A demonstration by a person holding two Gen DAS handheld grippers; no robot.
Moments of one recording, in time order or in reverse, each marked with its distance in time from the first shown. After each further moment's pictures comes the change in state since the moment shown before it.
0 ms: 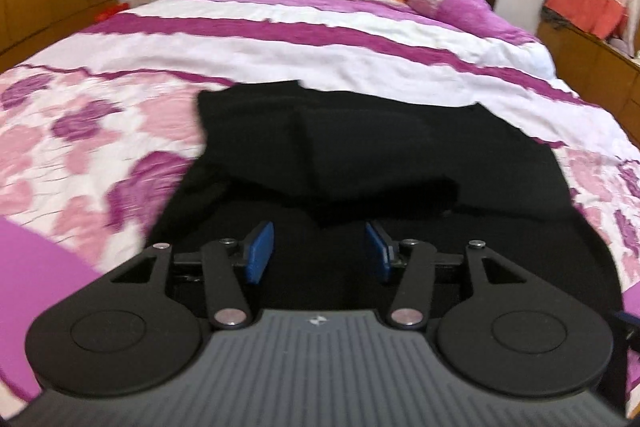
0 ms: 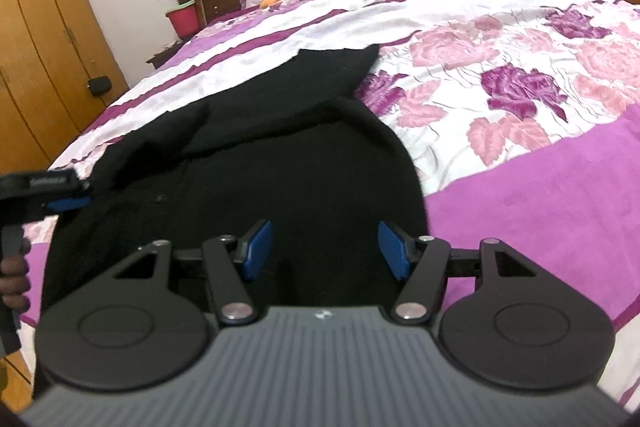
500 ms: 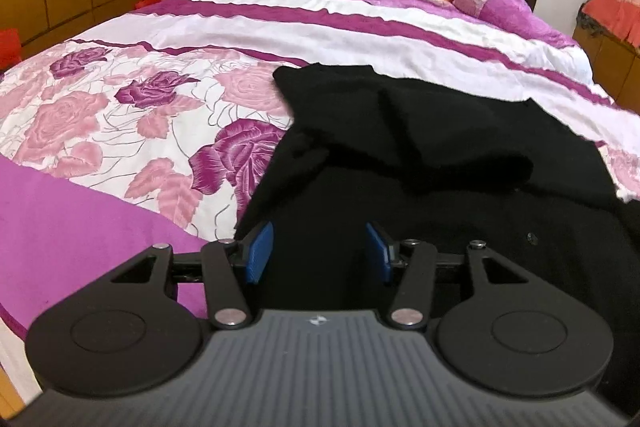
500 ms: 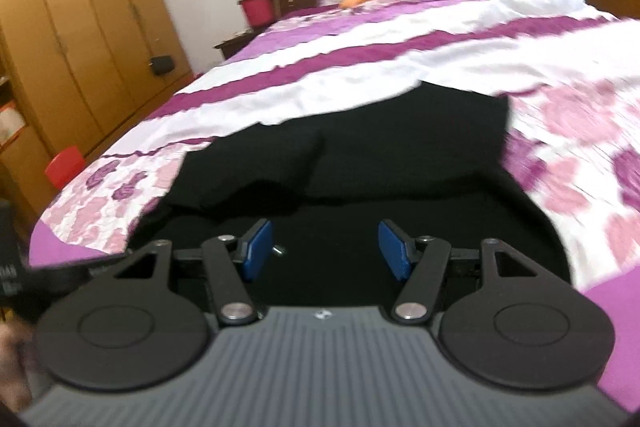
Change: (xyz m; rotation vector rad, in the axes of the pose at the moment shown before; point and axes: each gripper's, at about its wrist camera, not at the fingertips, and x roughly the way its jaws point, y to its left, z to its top) left arm -0.012 0.045 -0.020 -0.056 0.010 0.077; right arm 0.027 0.093 0.049 -0.135 0.012 0.177
